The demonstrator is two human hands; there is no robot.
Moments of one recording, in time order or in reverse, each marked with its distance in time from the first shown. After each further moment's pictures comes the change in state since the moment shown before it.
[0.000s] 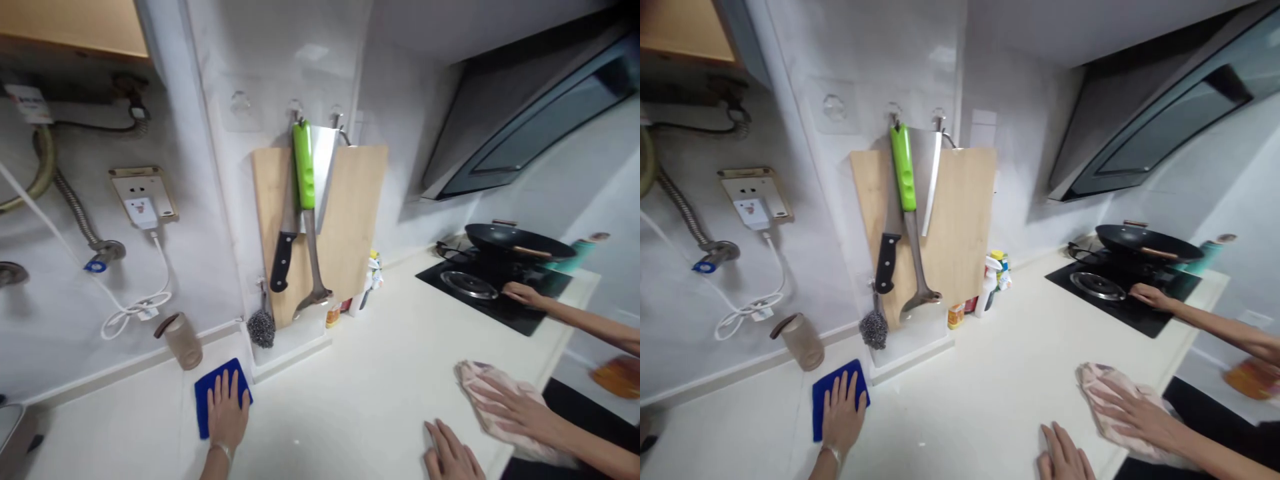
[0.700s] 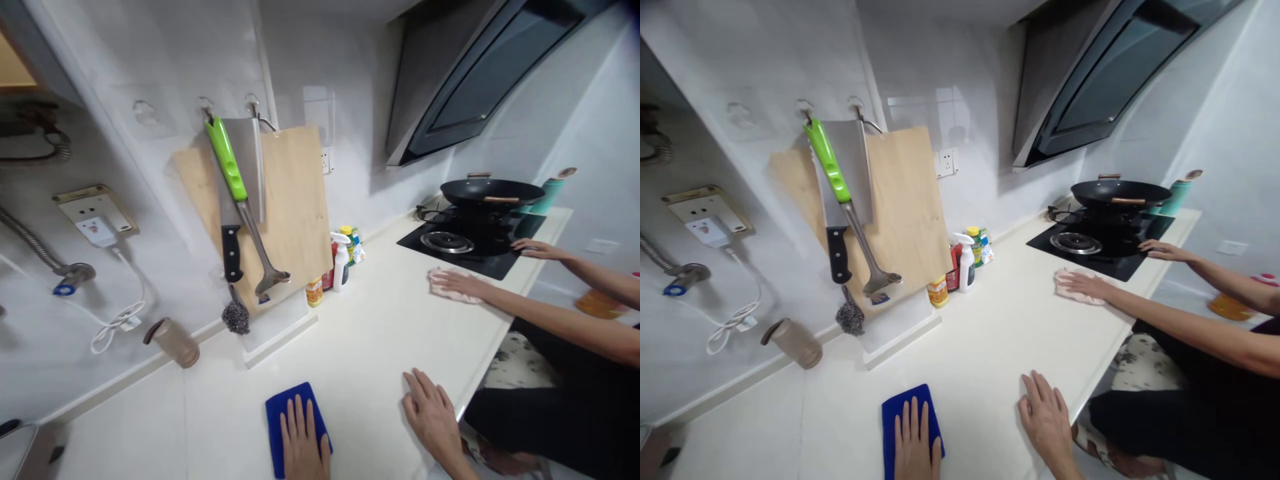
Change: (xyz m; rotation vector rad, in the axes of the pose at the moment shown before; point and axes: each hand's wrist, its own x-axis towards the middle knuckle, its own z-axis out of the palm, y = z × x) left_hand -0.158 0.157 -0.042 -0.026 -0.015 0.396; right_hand 0.000 -0.011 -0.010 -0.011 0.076 0.000
